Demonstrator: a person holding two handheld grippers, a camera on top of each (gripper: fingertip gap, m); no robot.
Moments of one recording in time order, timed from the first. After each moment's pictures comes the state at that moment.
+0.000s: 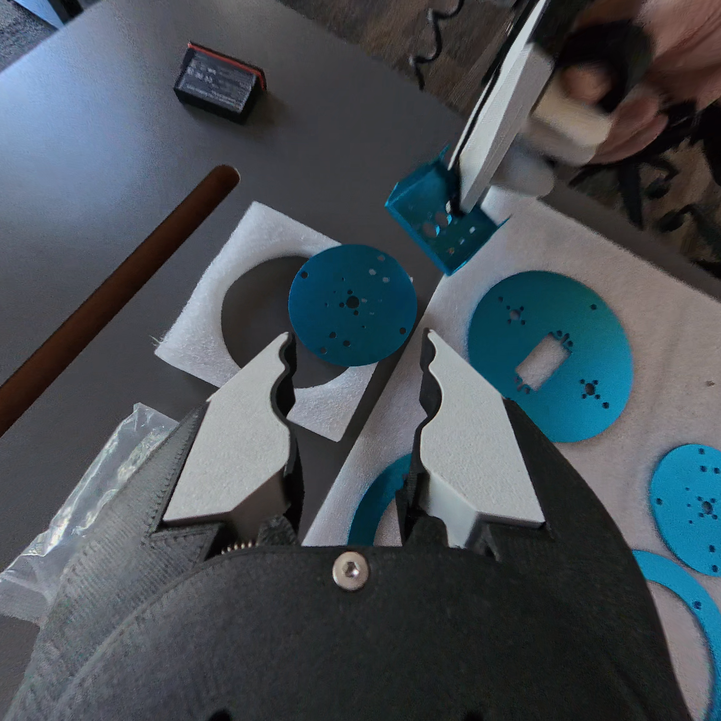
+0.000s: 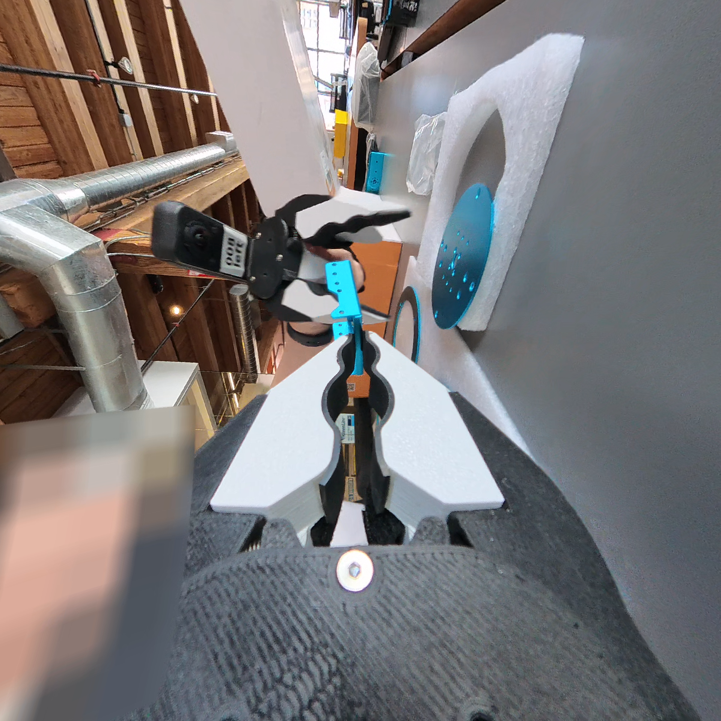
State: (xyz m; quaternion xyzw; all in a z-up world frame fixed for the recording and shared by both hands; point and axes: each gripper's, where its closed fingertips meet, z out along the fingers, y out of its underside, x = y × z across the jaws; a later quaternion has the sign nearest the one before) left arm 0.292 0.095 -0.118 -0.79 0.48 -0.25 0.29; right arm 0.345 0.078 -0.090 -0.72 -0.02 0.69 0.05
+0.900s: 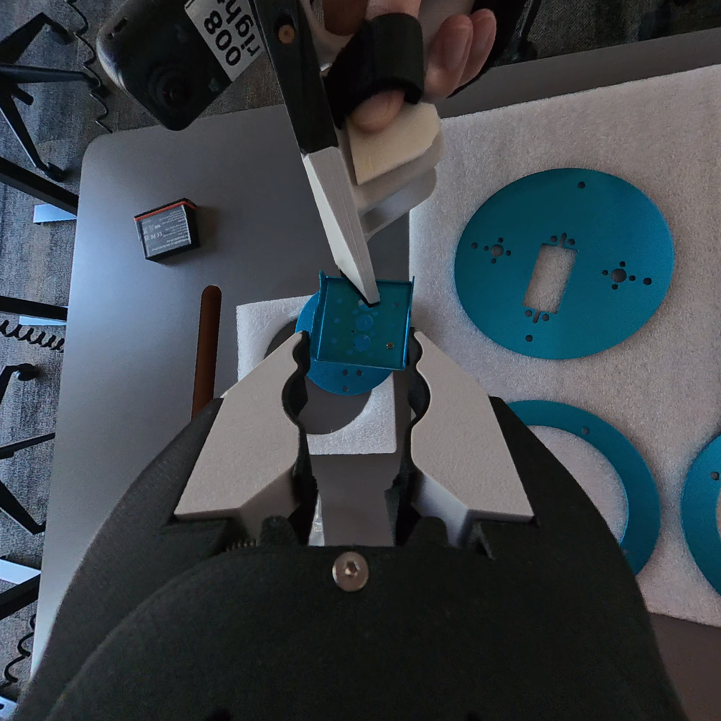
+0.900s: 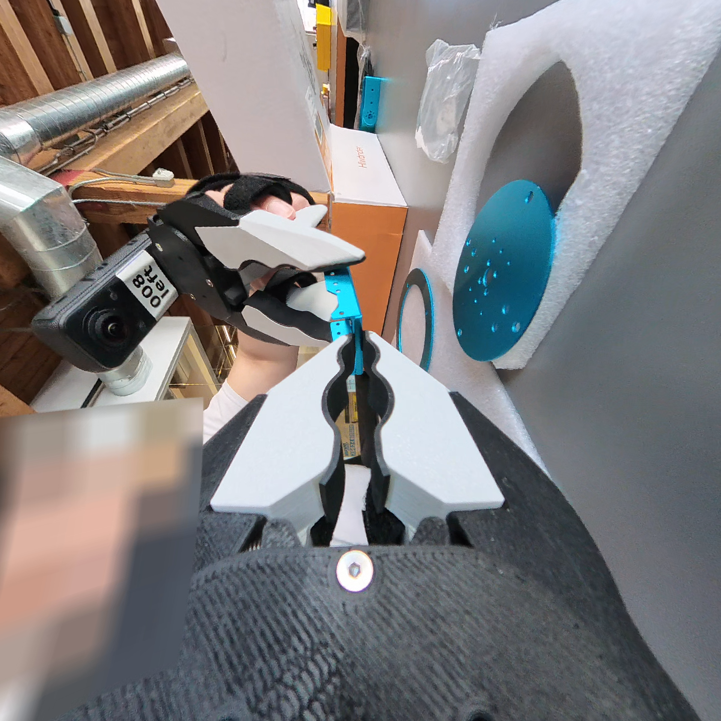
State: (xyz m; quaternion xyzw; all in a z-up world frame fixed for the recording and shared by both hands) left arm 0.311 0.083 -0.093 -0.61 0.72 -0.15 0.29; right arm 0.308 0.078 -0.086 -0.73 -0.08 0.67 -0.03
